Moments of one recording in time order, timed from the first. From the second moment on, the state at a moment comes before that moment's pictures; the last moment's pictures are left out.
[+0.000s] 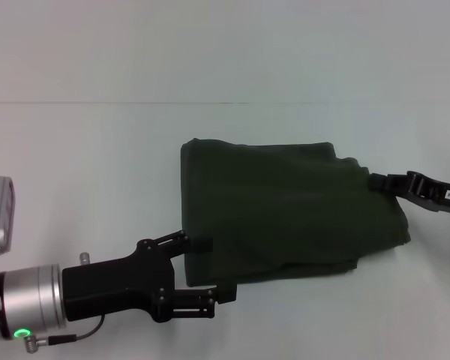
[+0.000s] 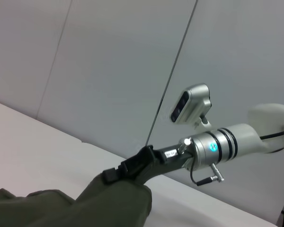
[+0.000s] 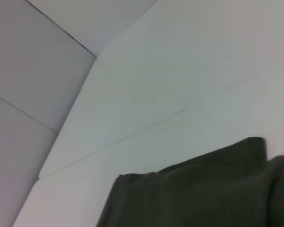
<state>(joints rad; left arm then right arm) -0.41 -2.16 0.80 0.59 1.84 1.65 -1.27 0.54 2.03 -0.63 -0.50 -1.95 -1.20 2.05</state>
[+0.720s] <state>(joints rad) -0.41 -2.16 0.80 0.59 1.84 1.65 -1.27 0.52 2.01 -0.57 -0.48 -1.92 -1.19 2.13</state>
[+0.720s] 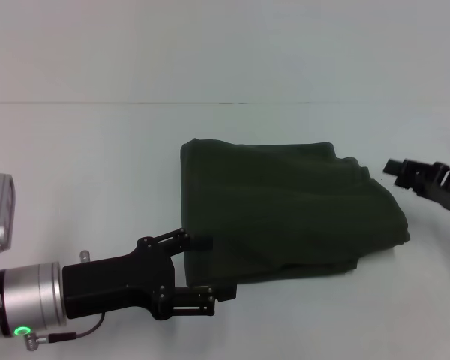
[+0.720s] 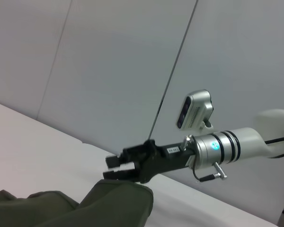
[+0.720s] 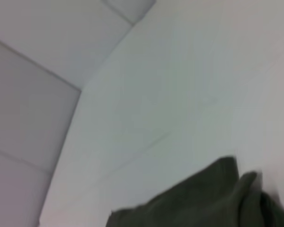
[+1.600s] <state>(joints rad) -0.40 -2.16 0.80 0.59 1.84 1.66 -1.27 0.72 2.00 -0.72 -0.37 -1.97 -0.81 2.43</state>
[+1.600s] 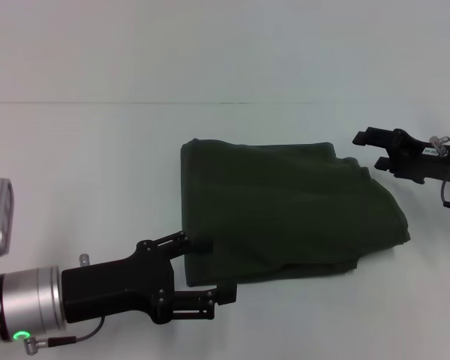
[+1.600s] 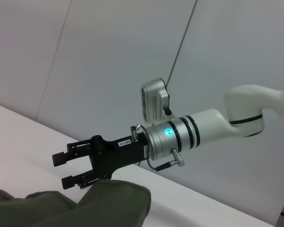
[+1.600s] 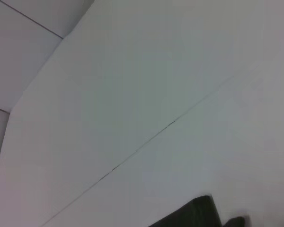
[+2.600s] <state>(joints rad) -0.40 -2.16 0.79 0.59 1.83 1.65 -1.26 0.71 1.99 -0.72 -0.33 -1.97 -0.90 2.49</state>
